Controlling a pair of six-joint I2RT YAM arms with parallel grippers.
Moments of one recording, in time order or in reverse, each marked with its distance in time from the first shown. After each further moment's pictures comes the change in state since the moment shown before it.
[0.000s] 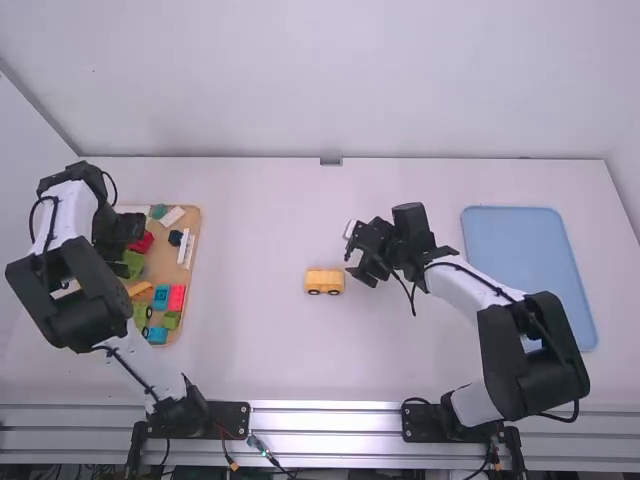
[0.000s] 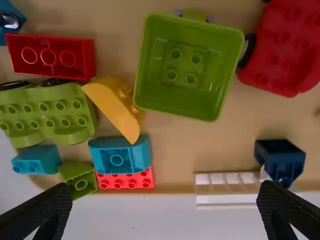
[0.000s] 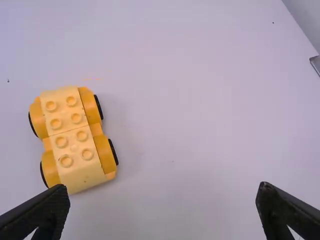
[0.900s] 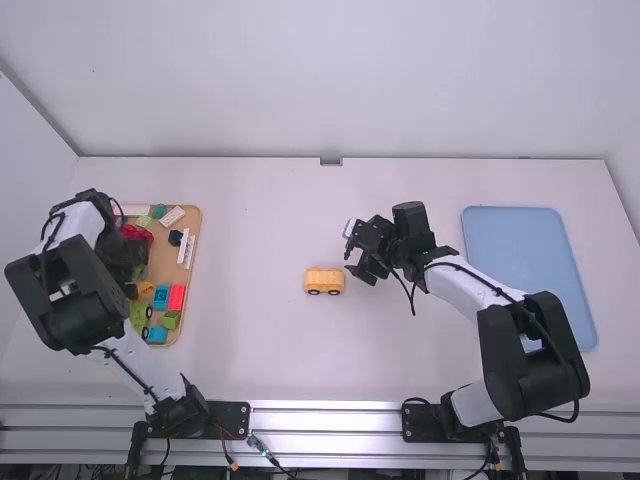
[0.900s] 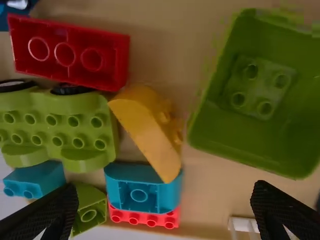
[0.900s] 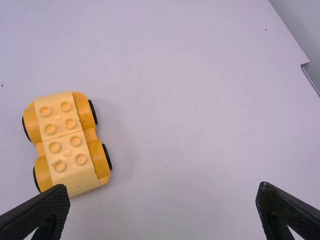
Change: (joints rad) left arm 0.035 0.000 -0.216 0.141 -0.013 -0.040; right arm 0.000 0.000 0.000 0.026 0.000 0.002
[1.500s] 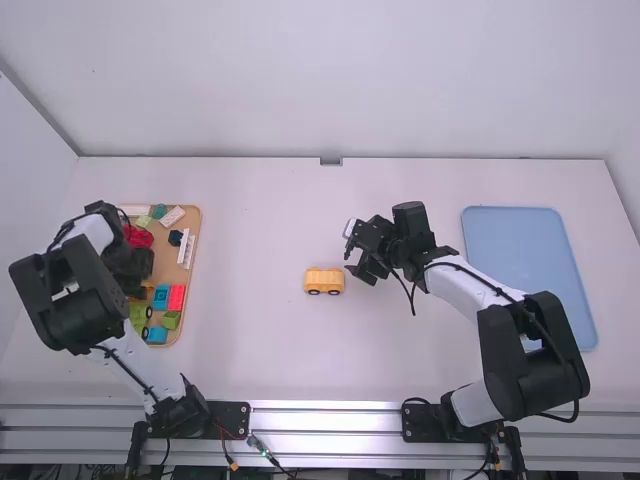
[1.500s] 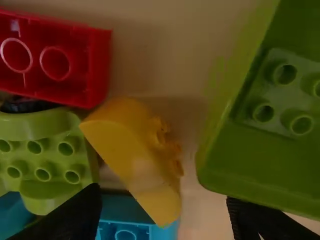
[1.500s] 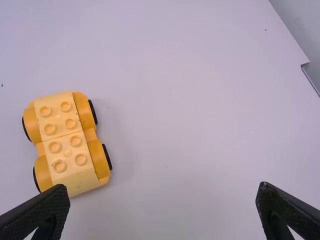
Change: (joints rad) left arm 0.004 0.000 -0.137 0.190 0.008 -0.010; right arm 0.000 0.000 0.000 0.000 0.000 -0.001
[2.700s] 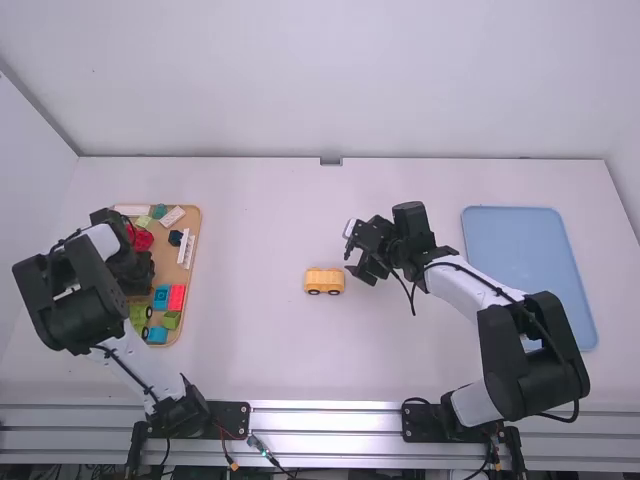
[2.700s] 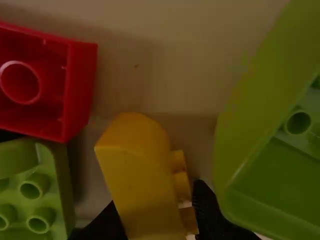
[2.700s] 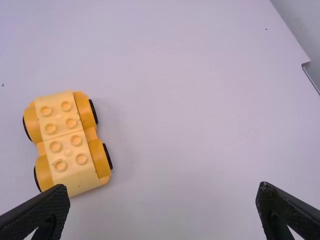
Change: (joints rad) left arm 0.000 0.000 -0.100 0.178 -0.026 -0.054; right arm -0.002 0.000 0.000 -0.004 0.000 0.000
